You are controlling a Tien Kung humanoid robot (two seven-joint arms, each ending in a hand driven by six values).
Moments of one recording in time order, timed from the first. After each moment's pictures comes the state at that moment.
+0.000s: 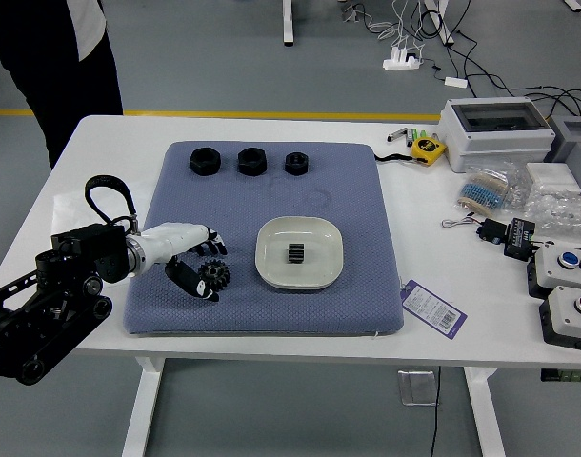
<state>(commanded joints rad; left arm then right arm) -0.64 0.34 -0.81 -1.14 1.92 -0.32 0.13 0.06 -0.22 0.08 0.25 0.22 -0.18 -0.01</state>
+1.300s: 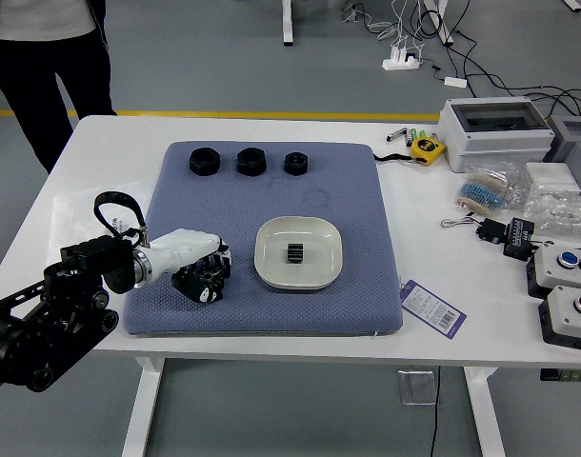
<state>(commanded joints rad) -0.65 0.33 -0.75 -1.06 1.97 -0.23 0.01 0.06 -0.22 0.08 0.25 0.23 -0.18 -0.01</state>
